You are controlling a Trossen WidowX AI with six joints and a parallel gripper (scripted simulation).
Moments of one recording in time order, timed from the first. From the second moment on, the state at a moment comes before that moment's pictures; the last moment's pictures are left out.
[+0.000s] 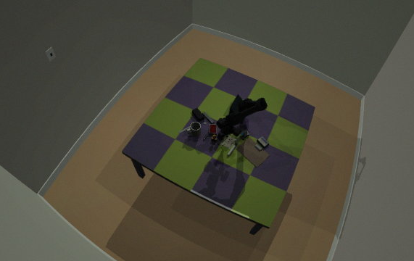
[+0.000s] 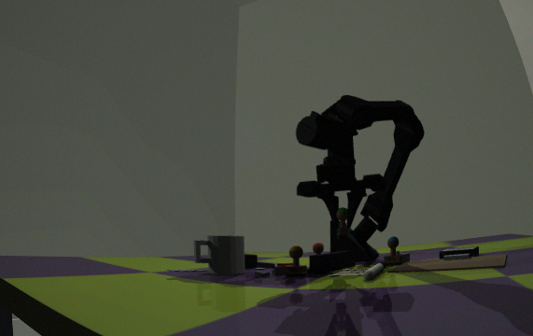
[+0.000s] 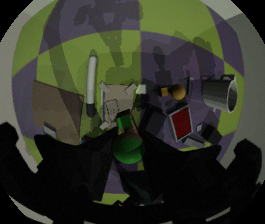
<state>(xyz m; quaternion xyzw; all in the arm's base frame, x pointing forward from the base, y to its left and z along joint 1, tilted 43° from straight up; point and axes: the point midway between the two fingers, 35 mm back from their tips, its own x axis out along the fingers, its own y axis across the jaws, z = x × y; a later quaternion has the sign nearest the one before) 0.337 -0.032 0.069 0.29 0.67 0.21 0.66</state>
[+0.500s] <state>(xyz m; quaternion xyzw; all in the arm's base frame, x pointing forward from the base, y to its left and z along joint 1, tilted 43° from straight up) 0.337 -0.007 0.087 0.35 0.68 0.15 0.62</state>
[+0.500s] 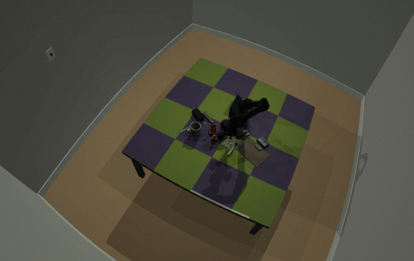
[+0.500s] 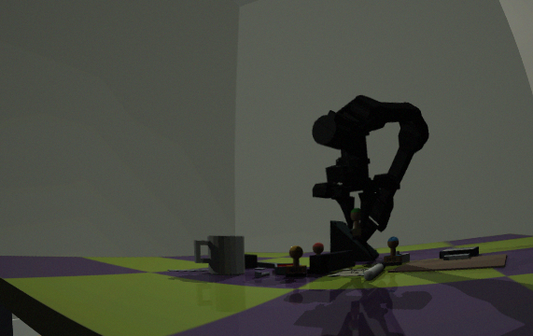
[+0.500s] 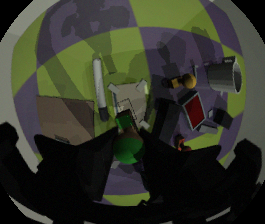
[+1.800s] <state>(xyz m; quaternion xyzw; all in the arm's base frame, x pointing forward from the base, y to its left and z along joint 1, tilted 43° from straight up) 0.339 0.010 0.069 0.35 0.68 0.15 0.62</state>
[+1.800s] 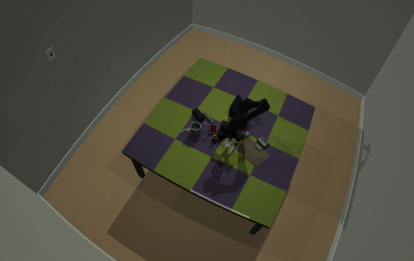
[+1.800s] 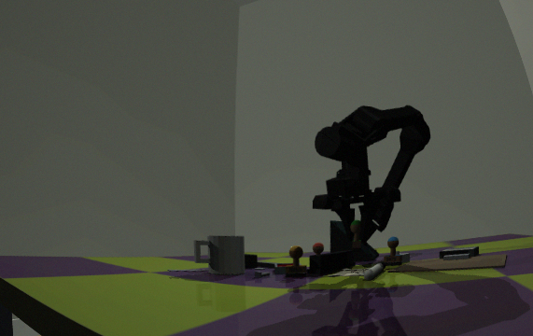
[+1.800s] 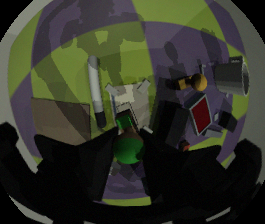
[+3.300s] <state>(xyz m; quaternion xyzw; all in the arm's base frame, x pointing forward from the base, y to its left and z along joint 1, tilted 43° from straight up) 0.339 0.031 0.048 0.35 0.68 0.16 0.62</state>
